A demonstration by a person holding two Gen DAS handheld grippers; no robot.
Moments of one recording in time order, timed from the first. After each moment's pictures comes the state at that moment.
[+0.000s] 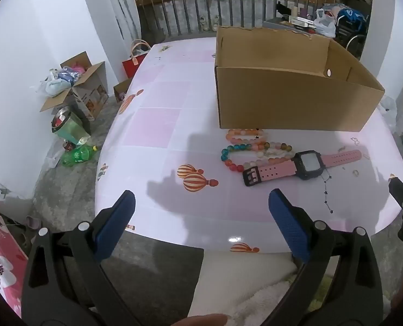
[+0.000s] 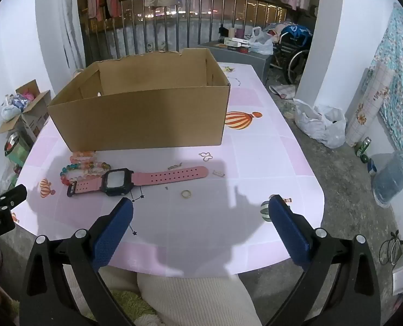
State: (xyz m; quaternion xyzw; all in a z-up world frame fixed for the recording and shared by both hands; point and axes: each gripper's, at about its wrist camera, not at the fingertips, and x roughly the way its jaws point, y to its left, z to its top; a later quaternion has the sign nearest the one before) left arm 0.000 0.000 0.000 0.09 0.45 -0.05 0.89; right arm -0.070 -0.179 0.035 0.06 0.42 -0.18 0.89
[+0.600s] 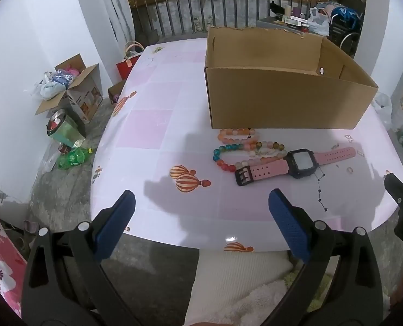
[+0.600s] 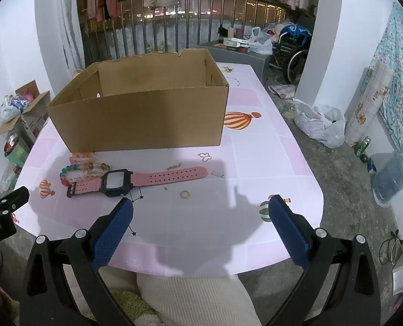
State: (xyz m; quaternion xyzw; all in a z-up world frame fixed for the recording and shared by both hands) left arm 0.000 -0.009 0.001 0.09 0.45 -0.06 0.89; right arm -0.070 -0.178 0.036 0.06 0.42 -0.18 0.89
